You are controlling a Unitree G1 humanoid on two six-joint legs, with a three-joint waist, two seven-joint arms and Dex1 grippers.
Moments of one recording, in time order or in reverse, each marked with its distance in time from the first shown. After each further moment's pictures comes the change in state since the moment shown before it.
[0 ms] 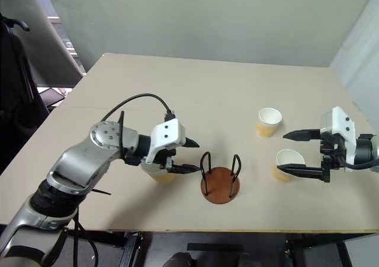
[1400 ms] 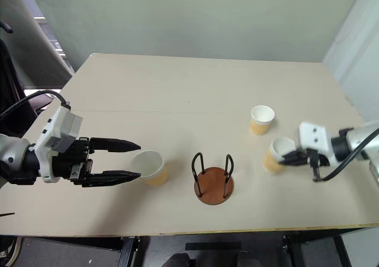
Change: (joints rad) left arm 0.484 0.313 0.680 -0.144 -0.505 0.071 -0.143; right arm -0.359 0.031 0.225 0.111 -0.152 -0.128 0.148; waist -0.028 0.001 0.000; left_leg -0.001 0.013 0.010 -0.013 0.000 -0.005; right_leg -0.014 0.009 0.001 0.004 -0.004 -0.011
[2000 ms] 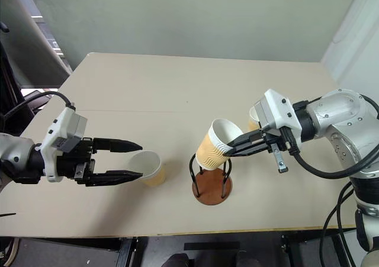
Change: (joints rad) left arm 0.020 0.007 -0.030 -0.021 -0.006 -0.007 0.028; right arm -0.194 0.202 0.152 -0.209 0.160 0.162 -0.005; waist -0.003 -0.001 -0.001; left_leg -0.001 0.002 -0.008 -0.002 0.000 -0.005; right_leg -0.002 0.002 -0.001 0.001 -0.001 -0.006
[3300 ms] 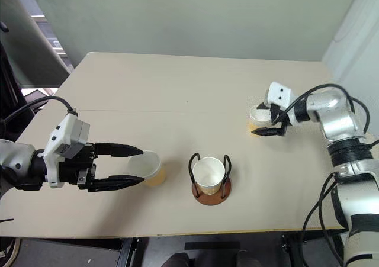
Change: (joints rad) left arm 0.049 0.000 0.030 -0.040 -0.016 0.006 0.054; right arm -0.249 0.157 0.163 1.005 -0.595 -0.496 -0.137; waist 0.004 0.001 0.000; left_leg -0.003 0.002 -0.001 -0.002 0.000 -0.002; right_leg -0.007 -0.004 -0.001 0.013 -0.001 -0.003
